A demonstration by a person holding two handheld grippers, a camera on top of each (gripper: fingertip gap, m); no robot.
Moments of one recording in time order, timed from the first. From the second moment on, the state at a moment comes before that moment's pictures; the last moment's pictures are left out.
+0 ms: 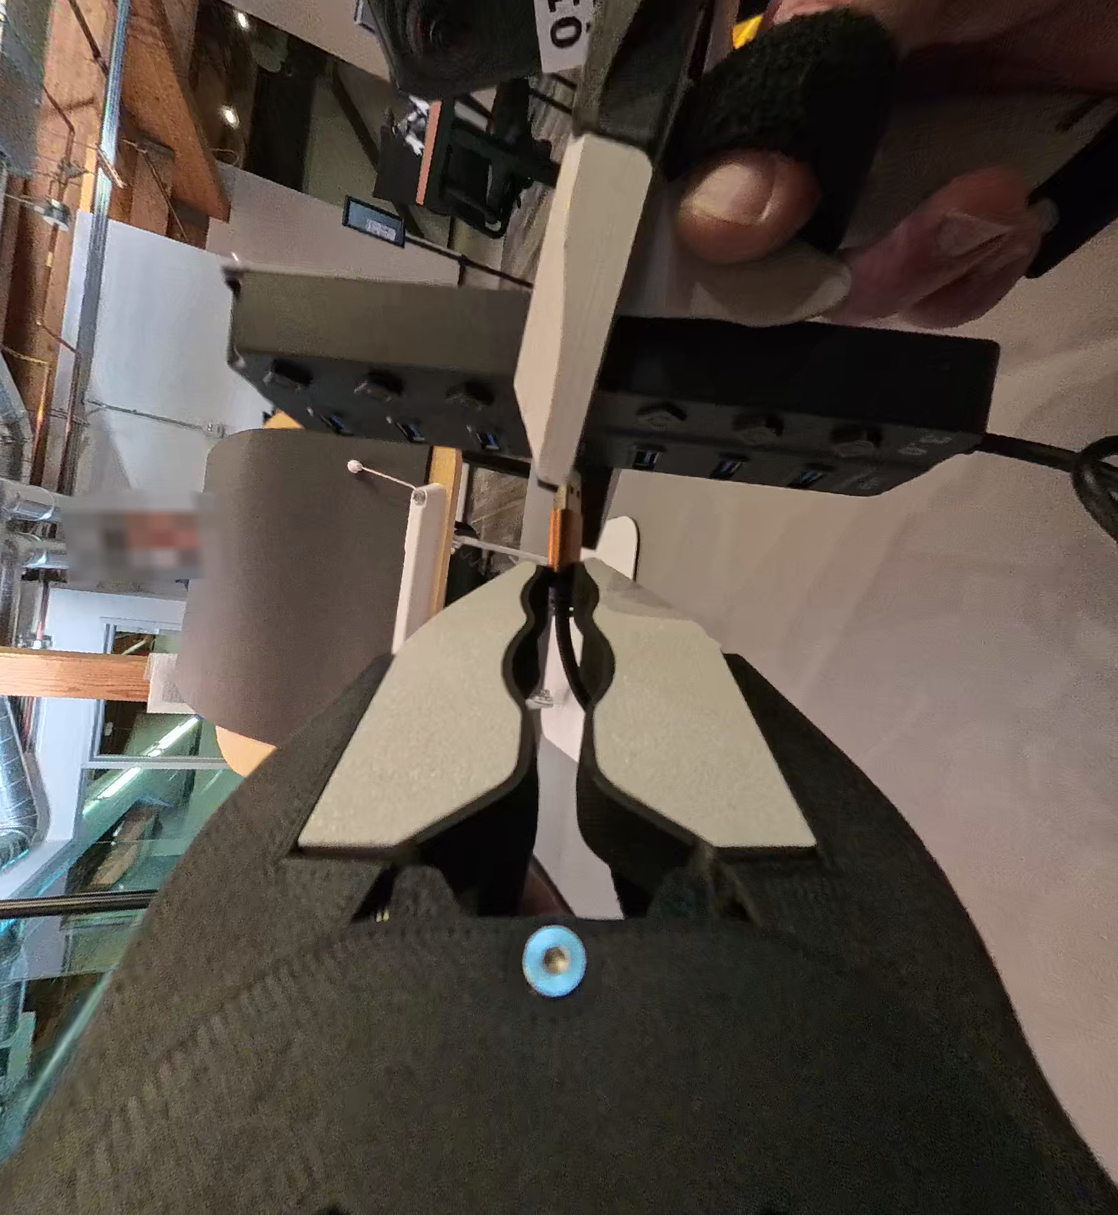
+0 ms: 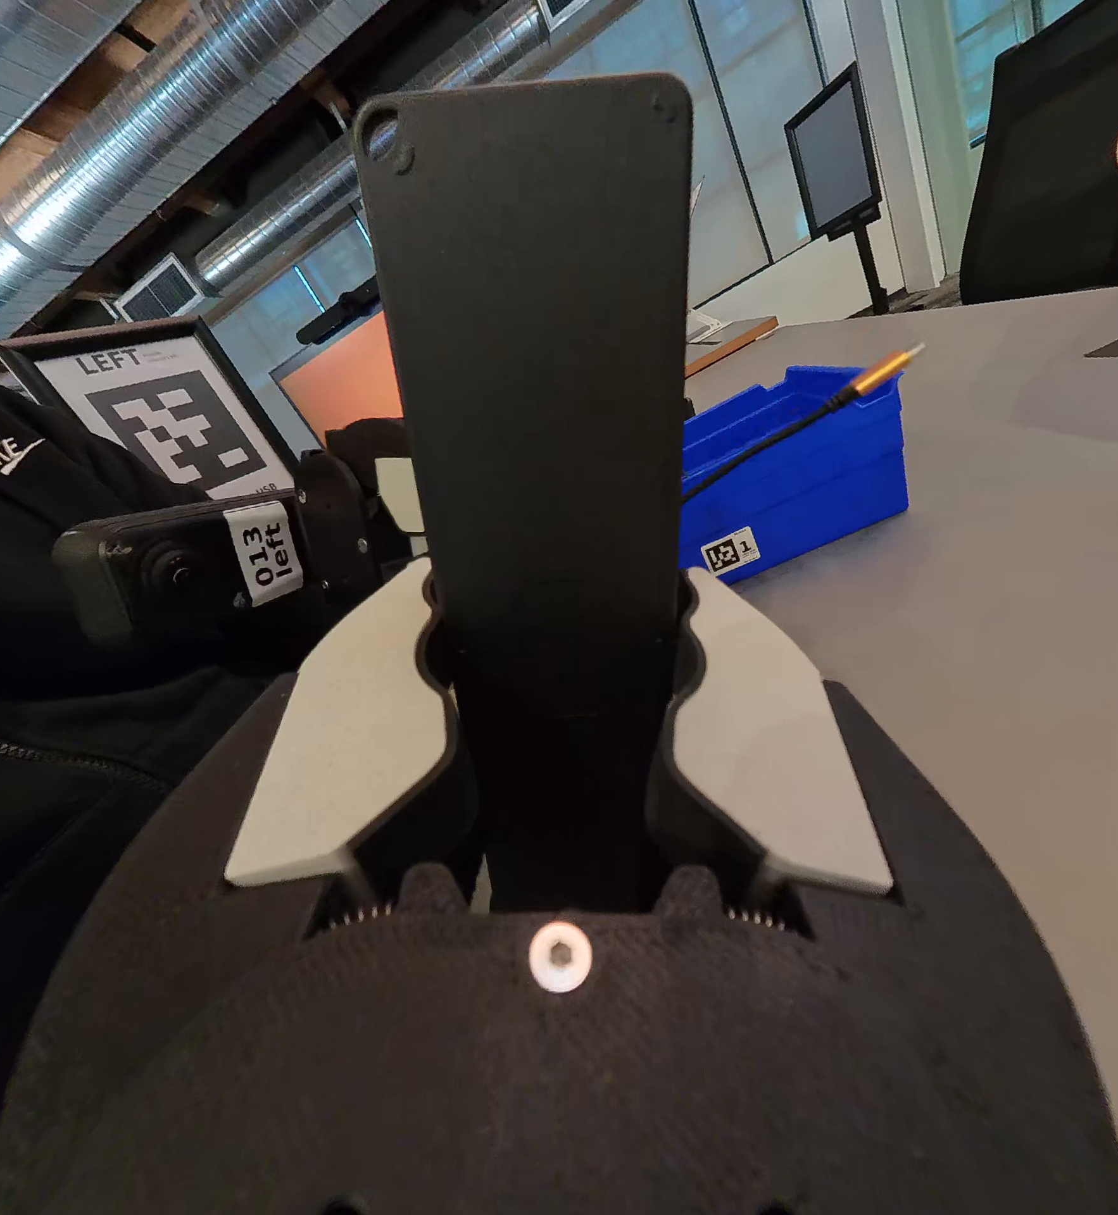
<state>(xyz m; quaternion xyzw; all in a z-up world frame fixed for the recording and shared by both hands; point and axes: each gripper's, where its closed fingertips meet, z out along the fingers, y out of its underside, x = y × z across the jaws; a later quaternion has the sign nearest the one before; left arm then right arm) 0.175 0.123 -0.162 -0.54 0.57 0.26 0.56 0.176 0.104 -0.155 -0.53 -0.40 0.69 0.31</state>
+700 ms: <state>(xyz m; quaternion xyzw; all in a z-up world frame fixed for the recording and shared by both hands) 0.176 0.122 -0.165 -0.52 0.57 0.31 0.56 0.172 0.105 -0.161 -0.54 -0.39 0.68 0.30</state>
